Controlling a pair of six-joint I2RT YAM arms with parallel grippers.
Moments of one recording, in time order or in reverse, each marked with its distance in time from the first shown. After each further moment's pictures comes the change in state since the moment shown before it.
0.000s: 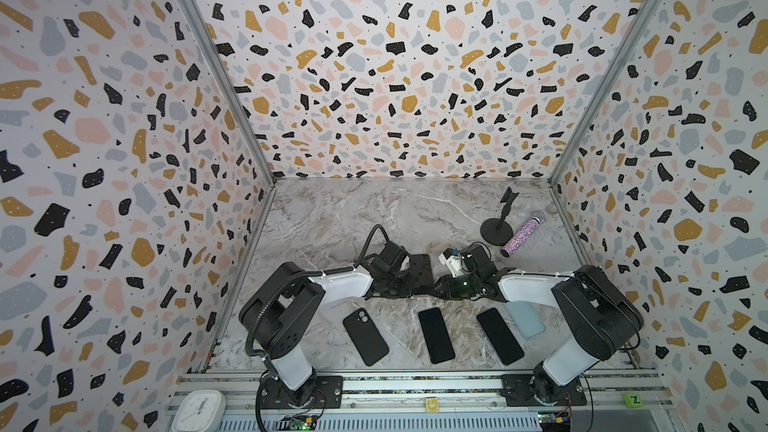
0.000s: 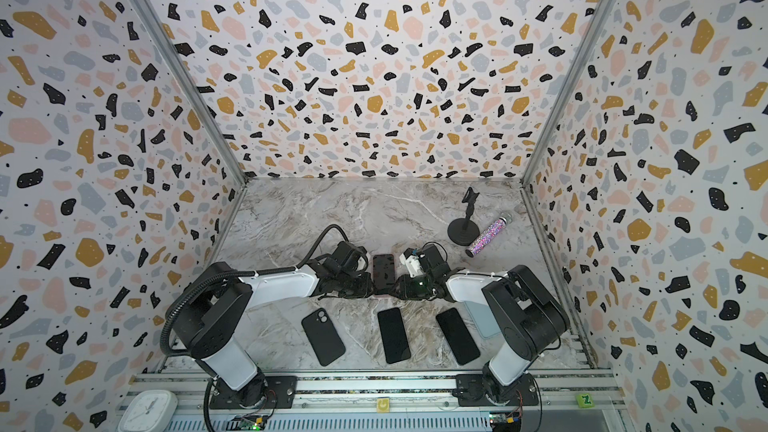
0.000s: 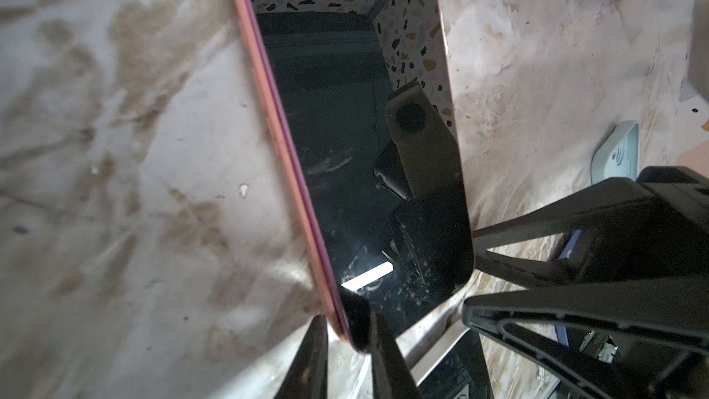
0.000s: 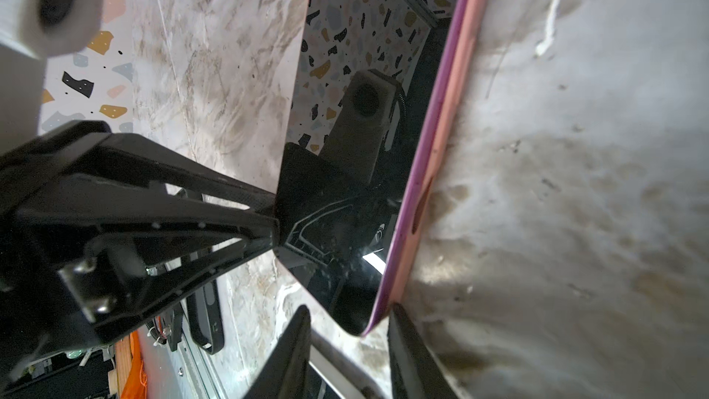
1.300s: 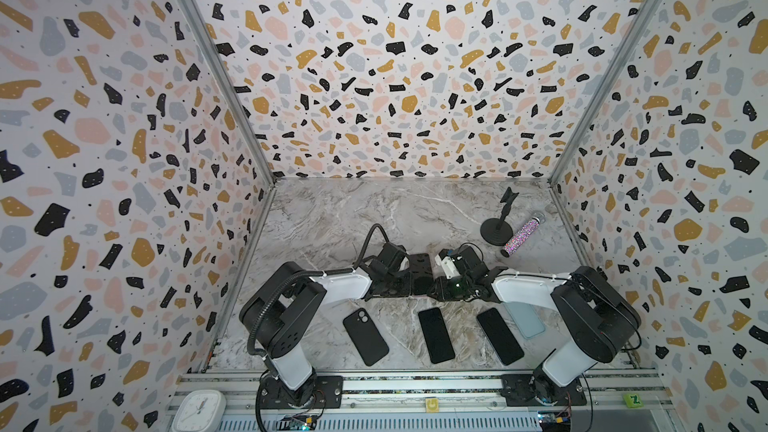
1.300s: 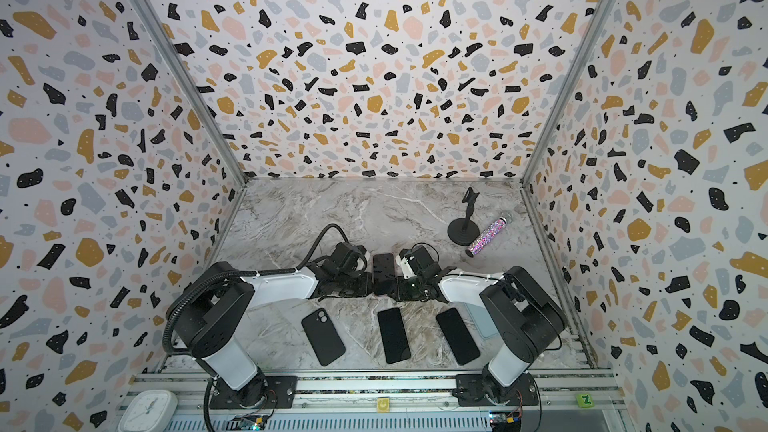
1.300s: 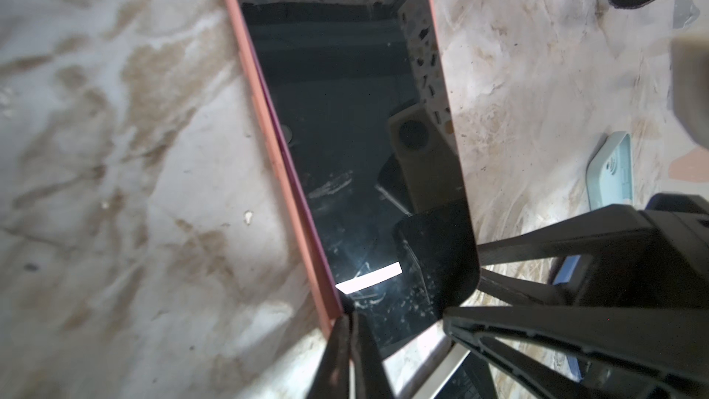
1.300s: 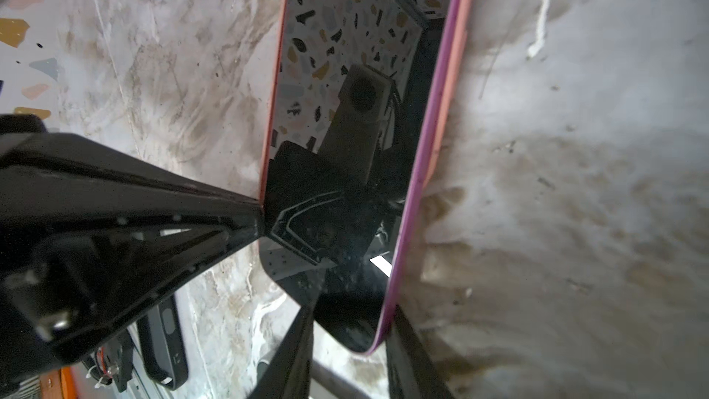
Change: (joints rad) left arm 0.004 0.000 -0.023 0.064 -0.031 0.026; right arm 0.092 -0.004 0.059 -0.107 0.187 0.003
